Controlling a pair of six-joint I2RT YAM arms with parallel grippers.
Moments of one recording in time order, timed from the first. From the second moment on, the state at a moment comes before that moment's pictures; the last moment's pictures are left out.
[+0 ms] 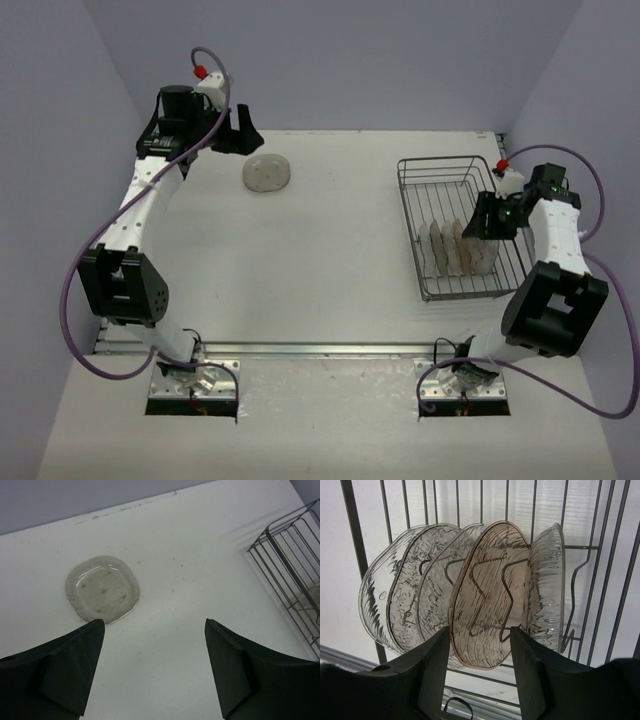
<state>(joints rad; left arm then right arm) -0.01 1.65 1.64 -0.45 0.46 -0.05 -0.41 1.50 1.16 -0.85 -0.48 -0.29</state>
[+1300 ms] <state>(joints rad) -0.14 1.49 1.43 -0.44 0.43 -0.04 -0.61 1.70 1.38 -1.15 -0.75 -0.58</state>
